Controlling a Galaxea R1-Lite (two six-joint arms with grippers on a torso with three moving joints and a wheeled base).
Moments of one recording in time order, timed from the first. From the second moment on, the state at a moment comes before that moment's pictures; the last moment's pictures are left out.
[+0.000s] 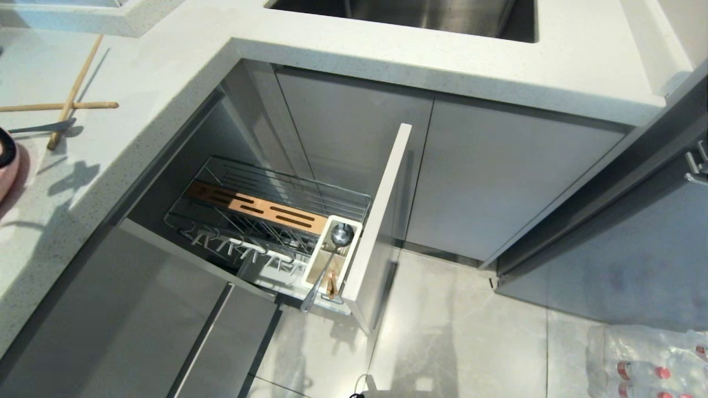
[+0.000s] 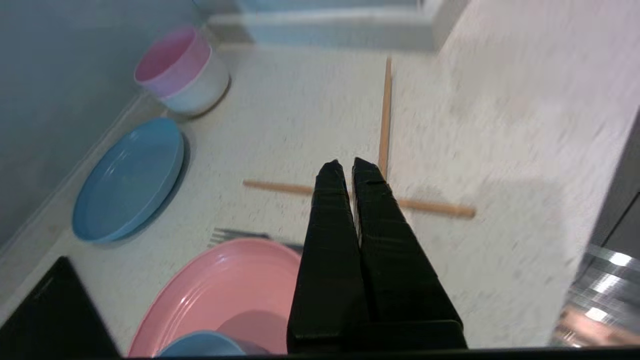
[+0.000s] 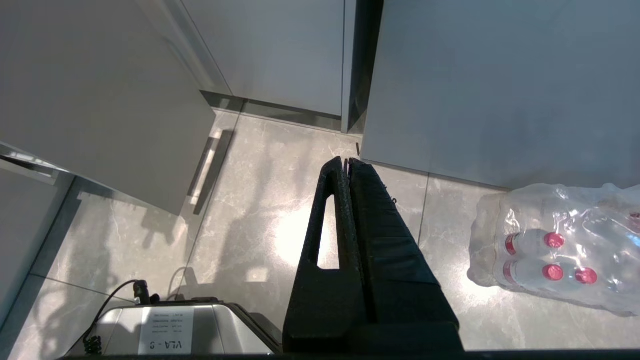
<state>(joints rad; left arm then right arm) 0.01 1.22 -1.24 -0.27 0.42 0.33 0.00 0.00 0.00 0.00 -0.02 0.05</state>
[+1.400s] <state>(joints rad) -0.40 1.31 -1.72 0.37 -0.15 -0.66 0.00 0.00 0.00 0.00 -0.02 0.05</state>
